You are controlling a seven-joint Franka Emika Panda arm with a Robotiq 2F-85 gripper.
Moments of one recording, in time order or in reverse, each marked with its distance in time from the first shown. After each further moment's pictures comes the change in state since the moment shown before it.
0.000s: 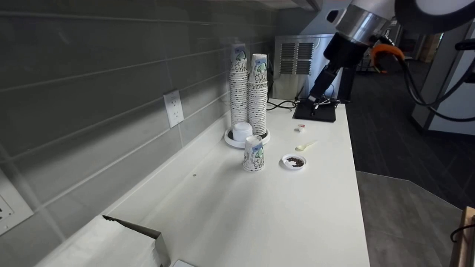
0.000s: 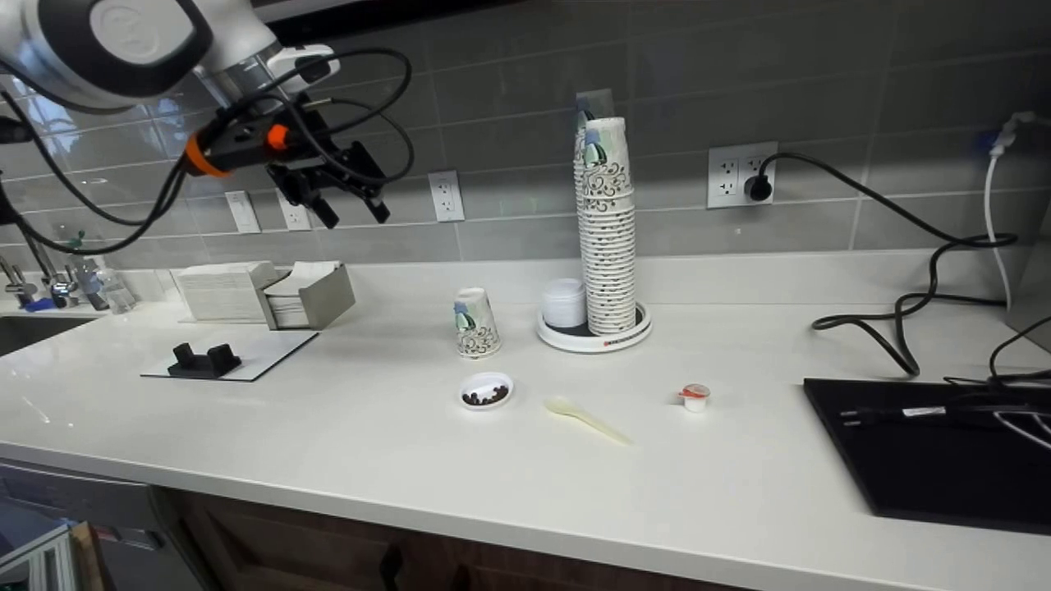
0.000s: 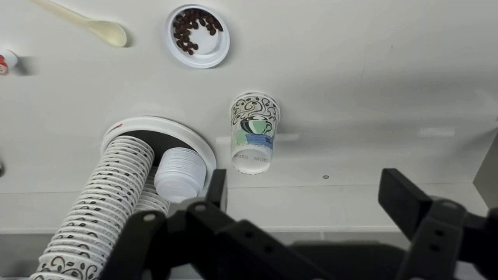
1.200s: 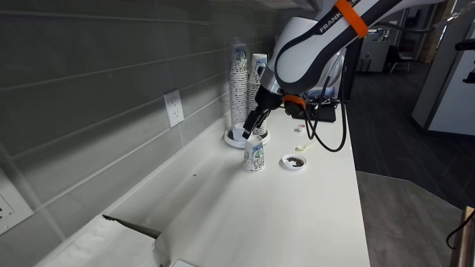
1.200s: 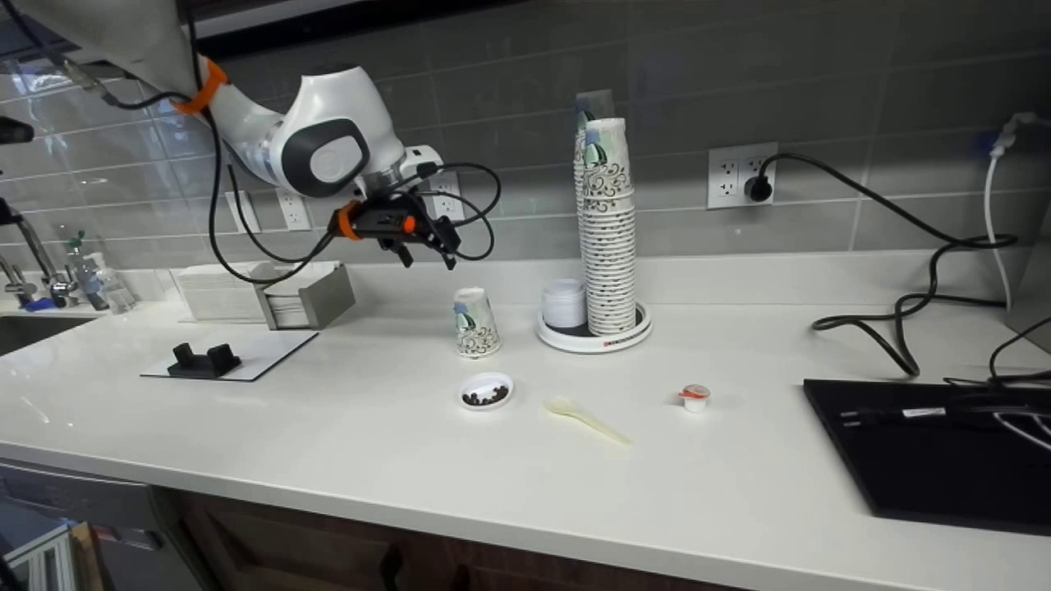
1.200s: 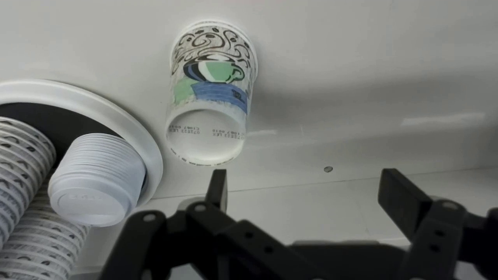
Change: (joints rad) arm -0.016 0.675 0.109 0.417 0.228 0.215 -0.102
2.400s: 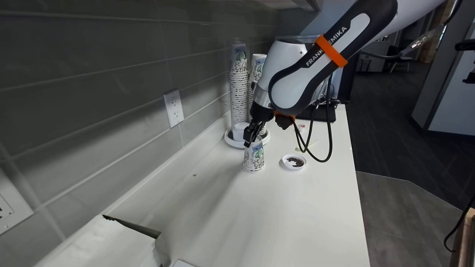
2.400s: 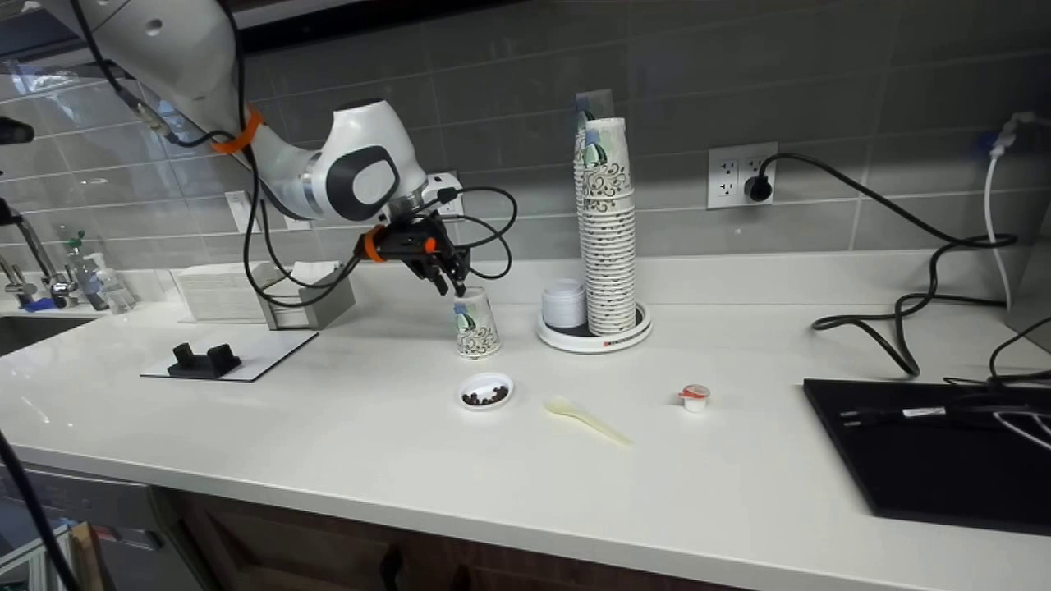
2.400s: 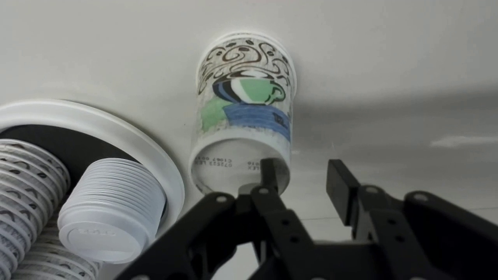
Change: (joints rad) arm -0.055 0.144 0.024 0.093 -0.225 0.011 0.183
